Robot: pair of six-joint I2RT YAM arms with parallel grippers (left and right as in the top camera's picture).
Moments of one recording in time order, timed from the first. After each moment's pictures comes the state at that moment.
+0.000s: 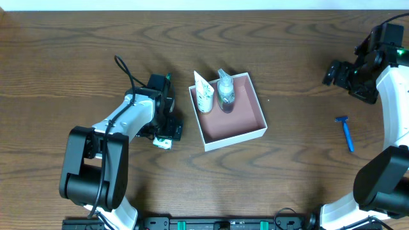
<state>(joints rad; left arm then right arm) -0.23 1.82 1.04 -0.83 0.06 -0.08 -0.24 1.76 1.55 -1.08 -0.08 0.22</state>
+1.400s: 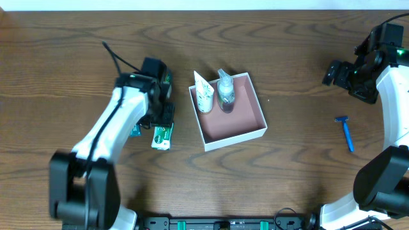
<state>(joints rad) -0.23 1.65 1.23 -1.04 0.05 -0.09 -0.24 1.76 1.55 -1.08 -0.08 0.22</state>
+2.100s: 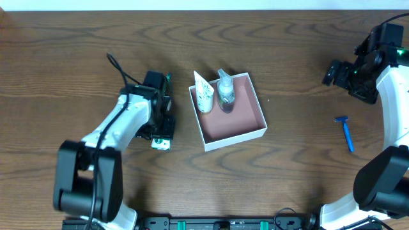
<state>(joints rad) -0.23 1.75 1.08 -0.95 0.05 -0.11 -0.24 1.76 1.55 -1.08 -0.08 0.22</state>
